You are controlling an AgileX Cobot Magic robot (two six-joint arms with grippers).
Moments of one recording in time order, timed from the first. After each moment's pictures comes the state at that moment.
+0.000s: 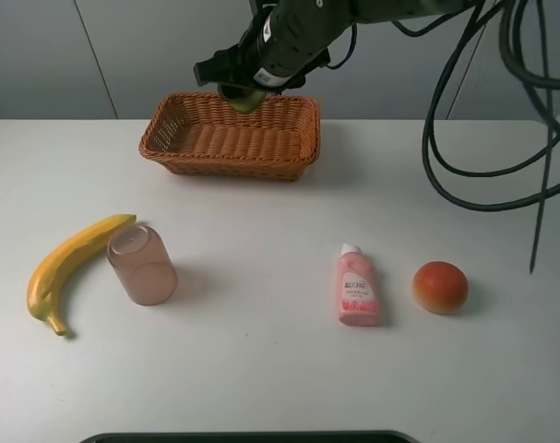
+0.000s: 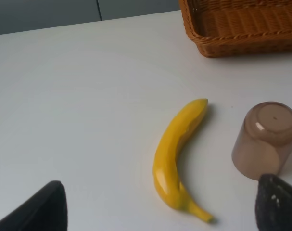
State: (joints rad) left arm -0.25 0.00 -0.51 0.01 1.08 0.00; right arm 0.65 2.04 -1.51 -0.23 0.36 0.40
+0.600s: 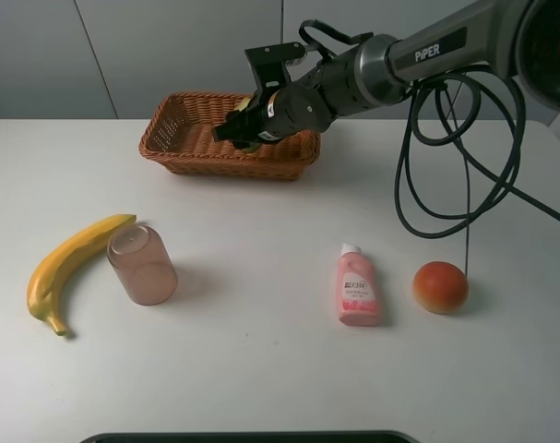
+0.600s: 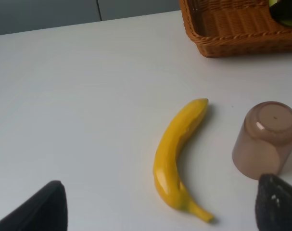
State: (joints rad) left arm -0.25 0.00 -0.51 0.01 1.08 0.01; right arm 0.59 2.28 -1.51 -0.30 0.05 0.40
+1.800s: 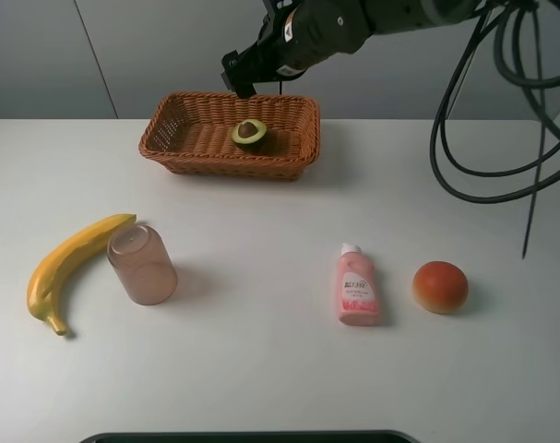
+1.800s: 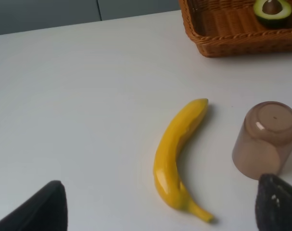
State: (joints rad) left arm -0.25 0.00 -0.51 0.01 1.08 0.01; right arm 0.58 1.98 -1.51 -0.36 0.30 0.21
